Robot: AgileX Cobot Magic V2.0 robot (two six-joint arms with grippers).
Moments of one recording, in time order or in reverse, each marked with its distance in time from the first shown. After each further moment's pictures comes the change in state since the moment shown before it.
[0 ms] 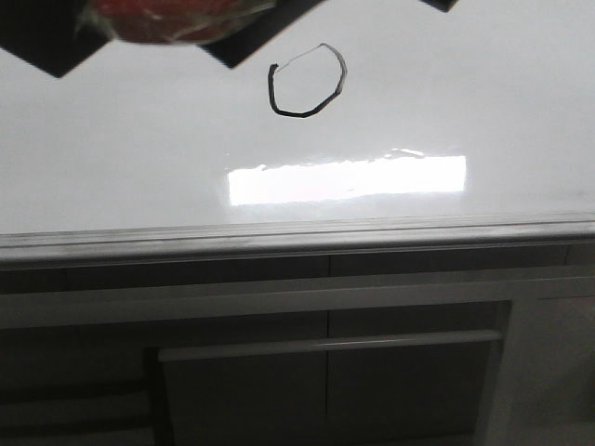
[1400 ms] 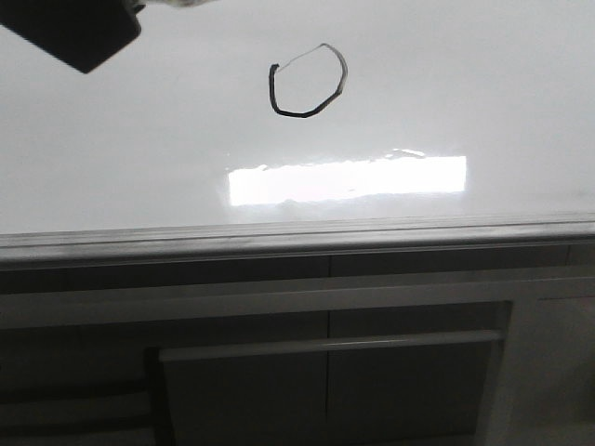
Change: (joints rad) left arm 0.014 0.011 0.000 0.013 -0.008 -0.182; right arm -0.057 -0.073 -0.072 0.010 -0.069 -0.073
